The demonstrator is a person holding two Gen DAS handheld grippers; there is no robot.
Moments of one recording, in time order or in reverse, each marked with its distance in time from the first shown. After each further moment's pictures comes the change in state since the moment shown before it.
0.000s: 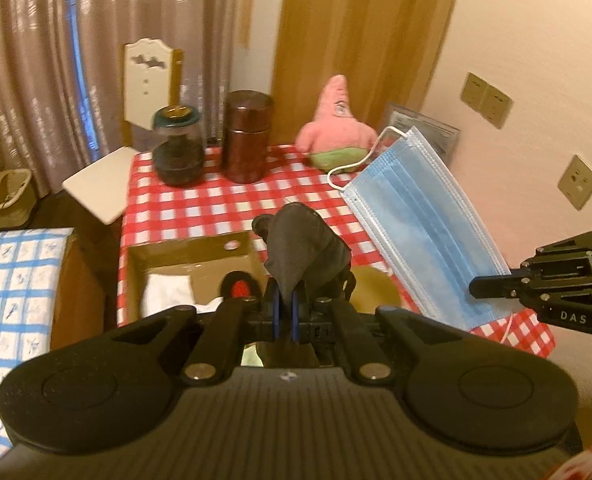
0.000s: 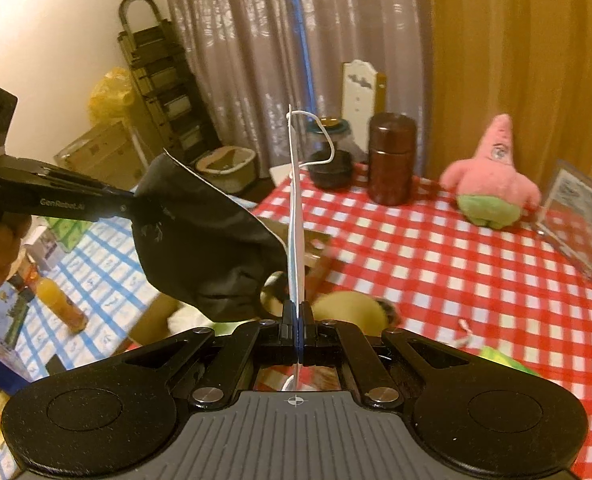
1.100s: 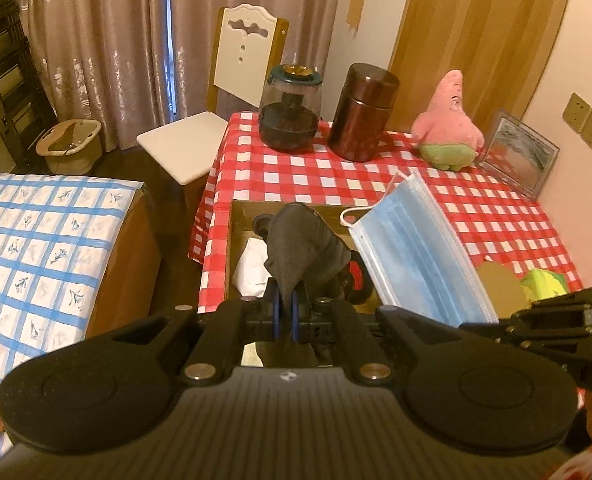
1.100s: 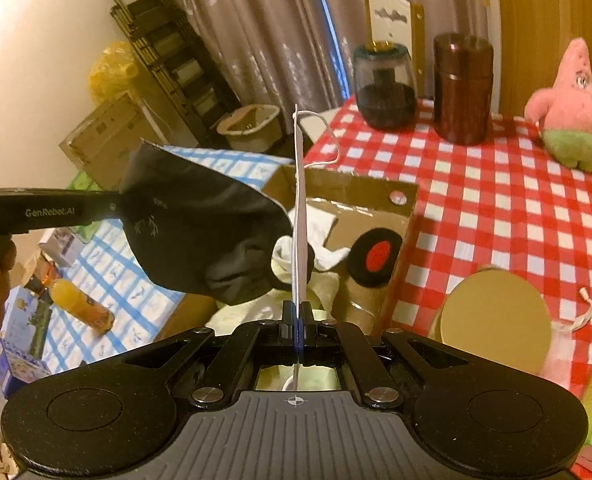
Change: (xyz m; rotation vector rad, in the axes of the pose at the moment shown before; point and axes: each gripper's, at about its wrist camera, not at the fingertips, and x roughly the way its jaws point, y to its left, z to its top) left arm 0.052 0.106 -0.041 -0.160 0.020 0.186; right arm 0.161 0.039 -0.002 0.114 0.144 0.072
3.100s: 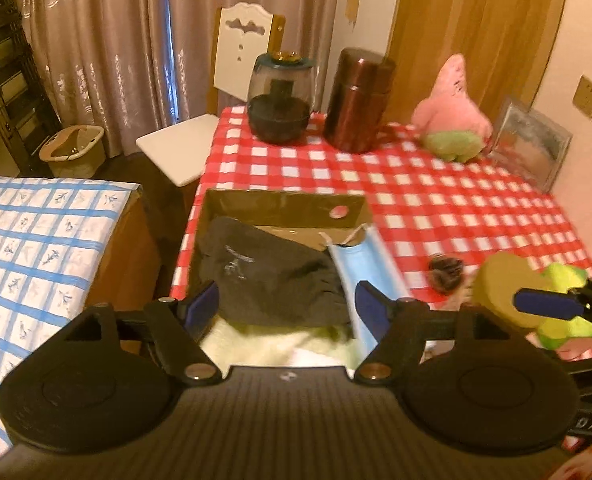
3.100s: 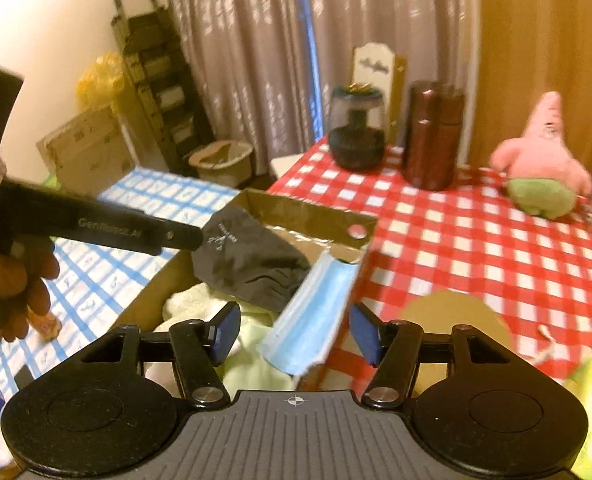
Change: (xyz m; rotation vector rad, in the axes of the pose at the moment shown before) left arm 0.036 -0.044 -0.025 0.005 -0.035 0.033; right arm -0.029 -0.008 -0.040 -0.106 -0.190 -0.144
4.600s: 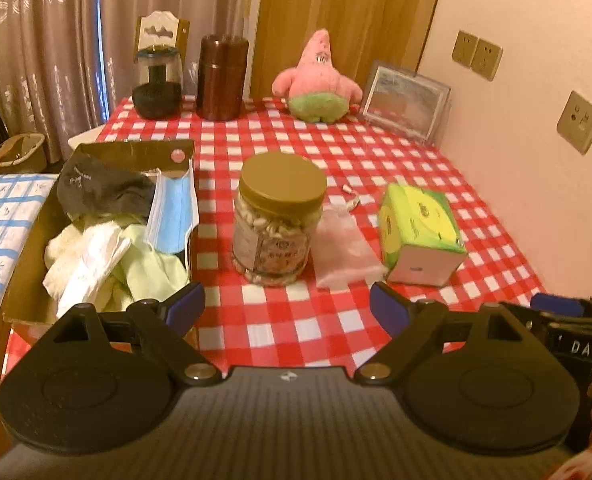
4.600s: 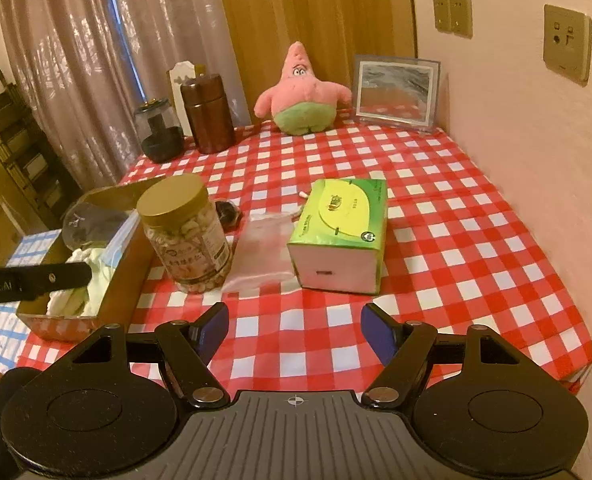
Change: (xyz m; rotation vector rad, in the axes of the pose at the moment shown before) left arm -0.081 -0.174 -0.122 0.069 -0.015 -0.151; right arm -0.196 -0.102 -0.148 0.361 -0.036 -0.318
